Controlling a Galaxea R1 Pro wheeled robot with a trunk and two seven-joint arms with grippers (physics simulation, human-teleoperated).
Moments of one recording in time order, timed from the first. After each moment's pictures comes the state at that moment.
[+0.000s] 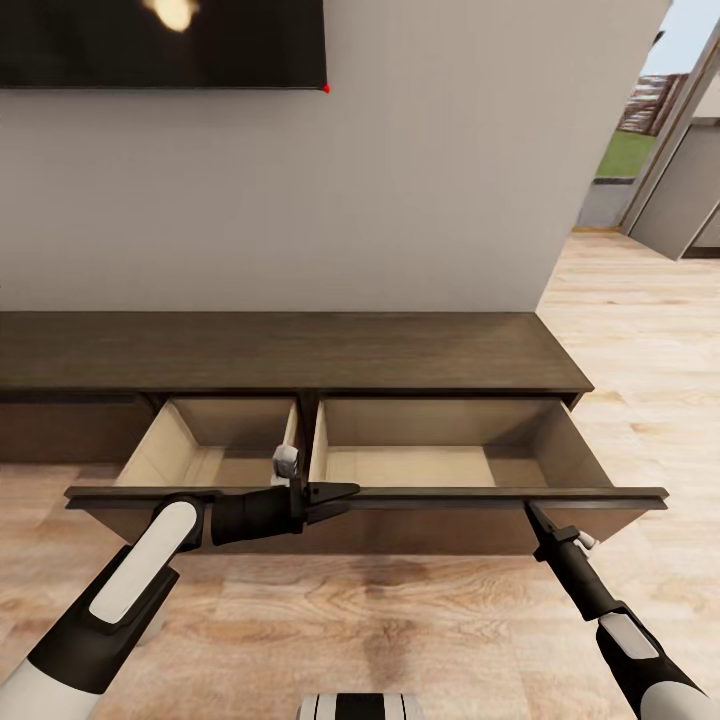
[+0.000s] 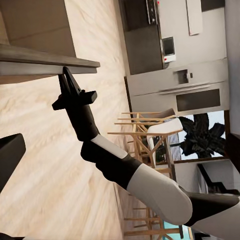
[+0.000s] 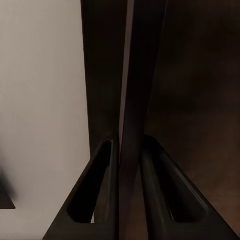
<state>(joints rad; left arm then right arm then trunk) -0.53 0.24 -0.37 -1.50 1.45 1.00 -0.23 -0.57 -0.21 -0.44 -0.37 -0.97 0.43 1.08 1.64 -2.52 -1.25</state>
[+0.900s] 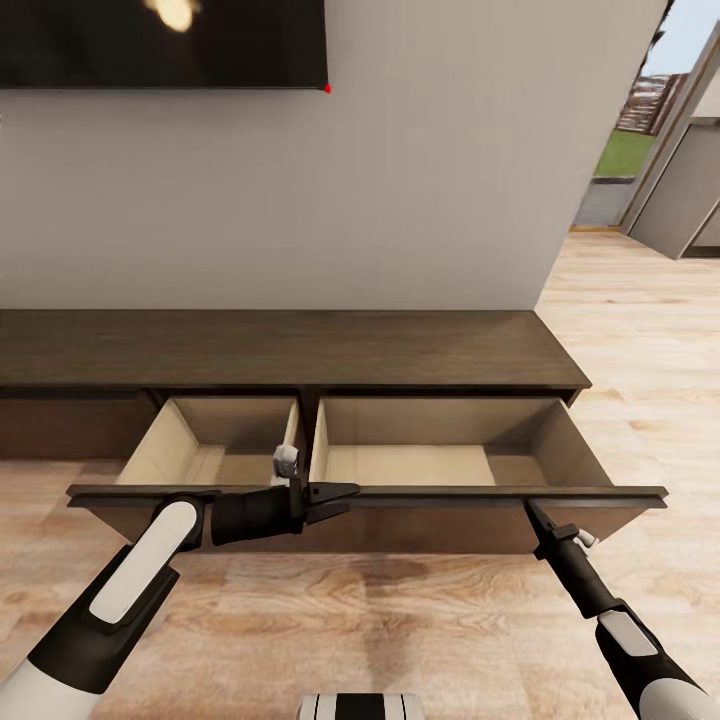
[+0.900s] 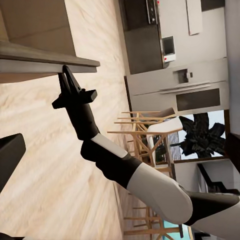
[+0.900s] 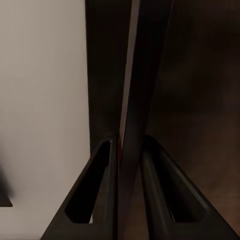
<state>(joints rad) -0.53 0.24 -0.37 -1.50 1.45 1.00 -0.23 -0.58 -0.21 -0.45 -0.36 -0.96 0.41 1.08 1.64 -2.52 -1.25</state>
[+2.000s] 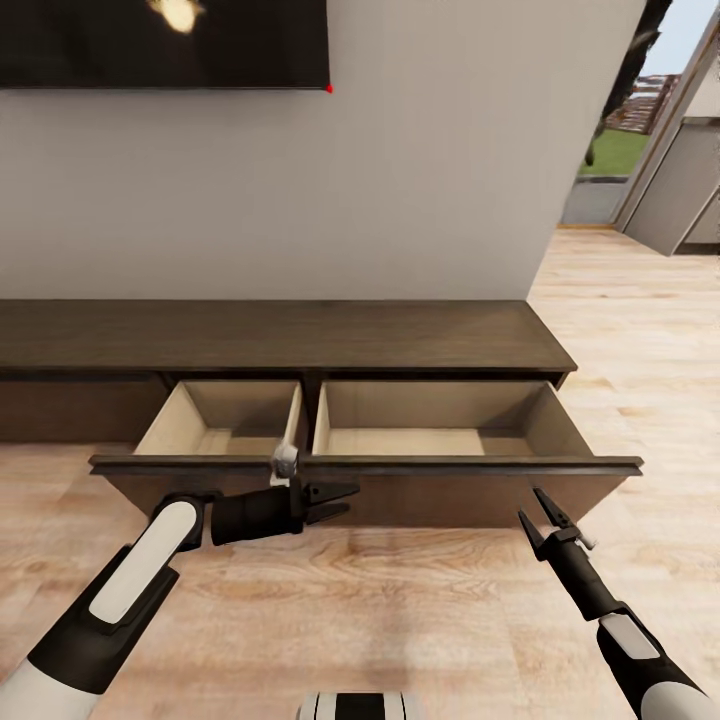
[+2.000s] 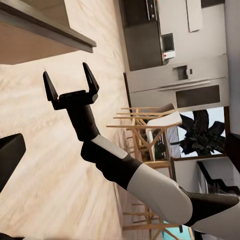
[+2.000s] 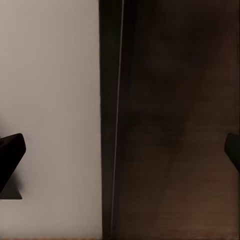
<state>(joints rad) -0.53 0.24 -0.37 -1.50 1.45 1.00 -0.23 -0.57 -0.21 -0.45 -0.36 -0.97 0.43 1.08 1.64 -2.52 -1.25</state>
